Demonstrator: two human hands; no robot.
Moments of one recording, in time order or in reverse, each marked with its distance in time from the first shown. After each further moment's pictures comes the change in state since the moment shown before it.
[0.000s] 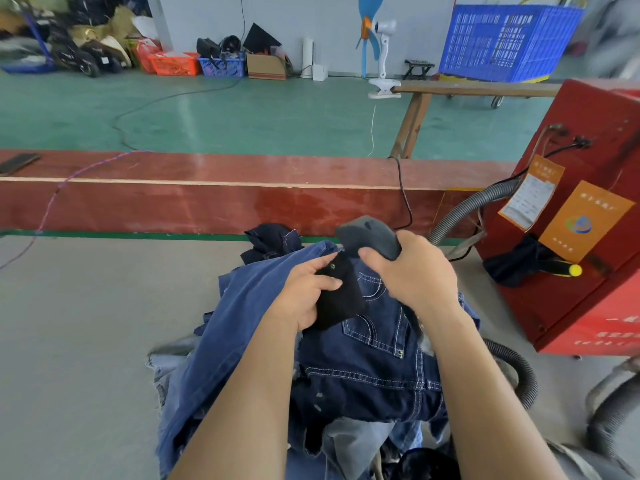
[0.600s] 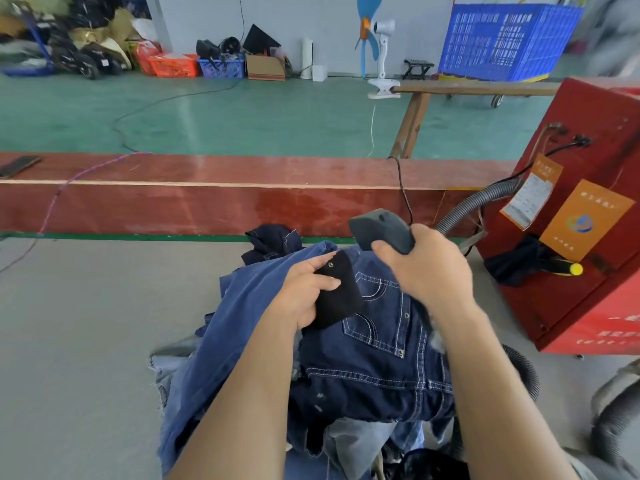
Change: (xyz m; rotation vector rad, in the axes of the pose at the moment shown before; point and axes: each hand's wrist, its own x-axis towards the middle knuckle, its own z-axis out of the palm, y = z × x) left_hand -0.001 0.003 0.000 0.019 0.011 -0.003; right_hand 0.000 0.002 -0.011 -0.018 0.101 0.013
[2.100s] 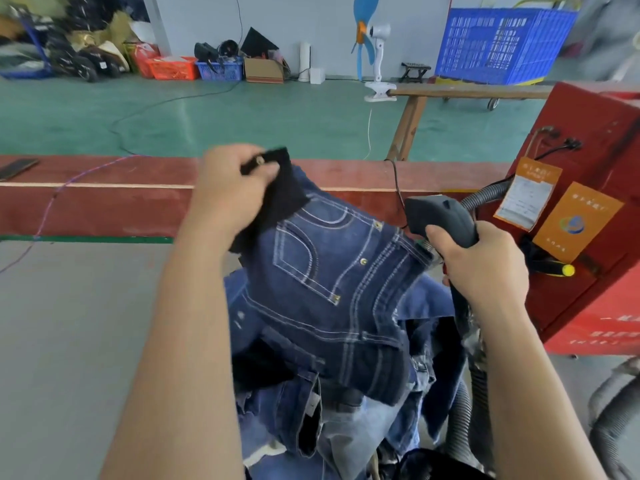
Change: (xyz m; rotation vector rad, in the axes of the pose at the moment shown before) left_hand -0.056 0.146 0.002 0.810 0.478 0.727; right_hand 0.003 0.039 -0.033 0.144 0.267 0.184
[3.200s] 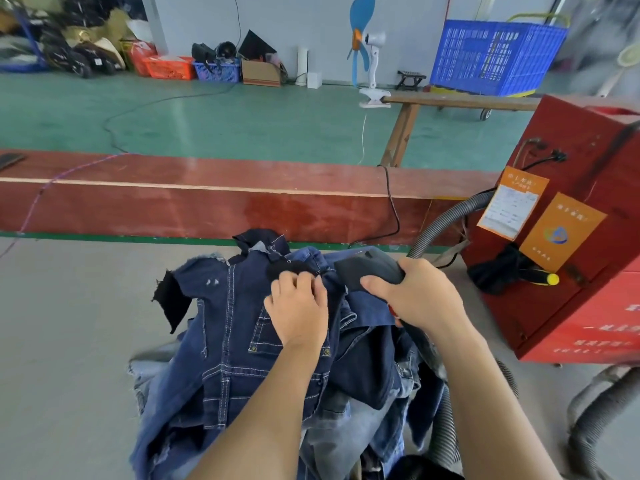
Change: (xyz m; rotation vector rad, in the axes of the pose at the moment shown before) left_hand -0.109 -0.097 0.153 0.476 0.076 -0.104; right_hand -0.016 -0.003 0.024 -0.184 -0.495 -0.114
